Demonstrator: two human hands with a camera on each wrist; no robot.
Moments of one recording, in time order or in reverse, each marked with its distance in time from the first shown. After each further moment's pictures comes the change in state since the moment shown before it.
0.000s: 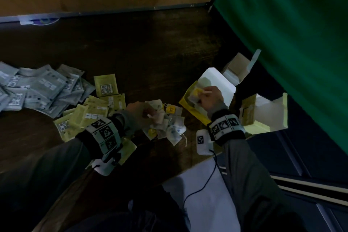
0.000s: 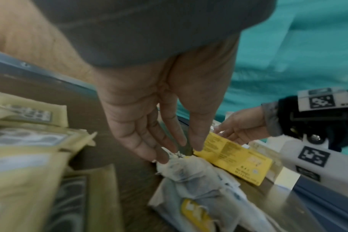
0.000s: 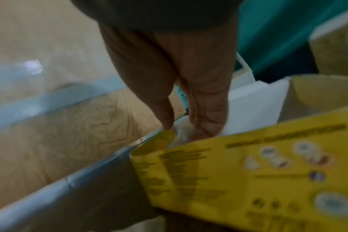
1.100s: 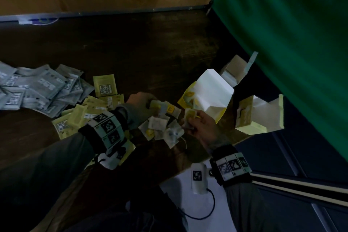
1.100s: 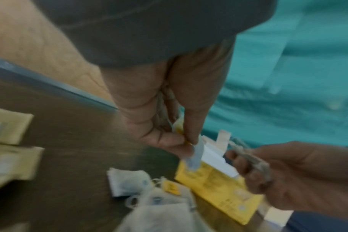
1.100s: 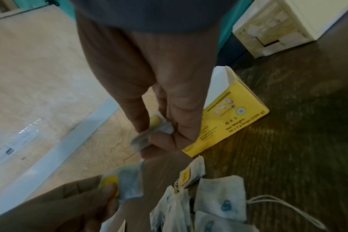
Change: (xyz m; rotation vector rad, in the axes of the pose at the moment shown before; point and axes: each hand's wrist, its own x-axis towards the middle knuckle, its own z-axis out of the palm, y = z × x) left_hand -0.003 0.022 -0.018 -0.065 0.075 0.034; right_hand -0.090 0.029 0.010 0.561 -0.327 0.041
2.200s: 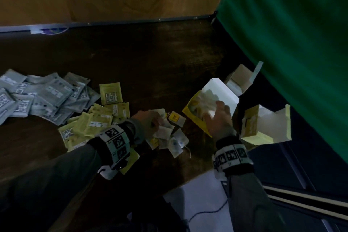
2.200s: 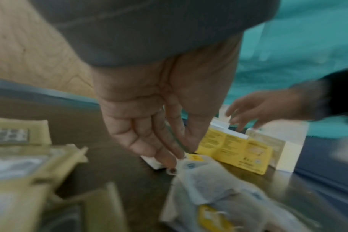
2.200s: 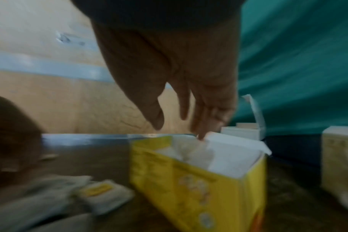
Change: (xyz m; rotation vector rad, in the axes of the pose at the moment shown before) left_hand 0.015 -0.024 0.022 0.136 -0.126 0.012; right_hand 0.033 -0.033 -0.019 -1.004 0.384 -0.140
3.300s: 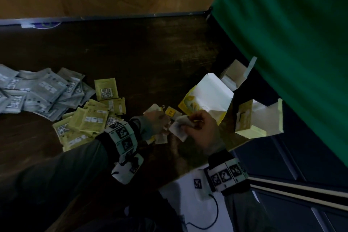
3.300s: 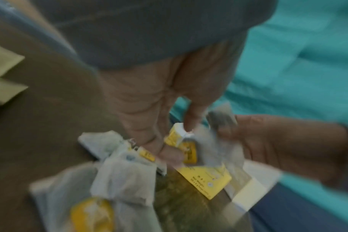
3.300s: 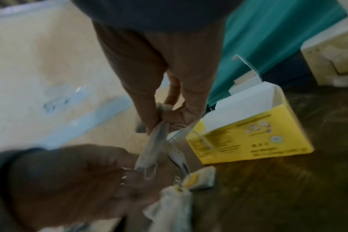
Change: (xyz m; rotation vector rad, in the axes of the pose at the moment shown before) left_hand -0.007 0.036 0.020 -0.402 -0.037 -0.008; right_hand -0.053 -0.006 0.018 0.507 -0.122 -0.201
